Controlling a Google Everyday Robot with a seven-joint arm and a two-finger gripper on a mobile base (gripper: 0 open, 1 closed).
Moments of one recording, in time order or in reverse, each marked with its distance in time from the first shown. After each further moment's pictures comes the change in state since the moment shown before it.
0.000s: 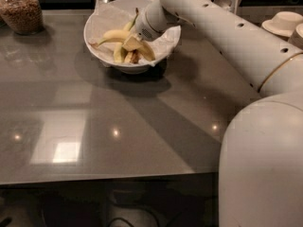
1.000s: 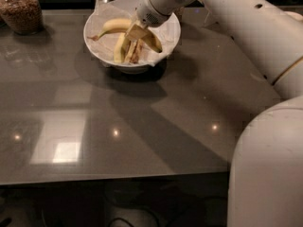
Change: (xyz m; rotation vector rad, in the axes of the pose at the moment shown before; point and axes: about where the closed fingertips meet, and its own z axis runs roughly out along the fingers) arm -0.029 0.010 -0.056 -0.028 0.040 -0.122
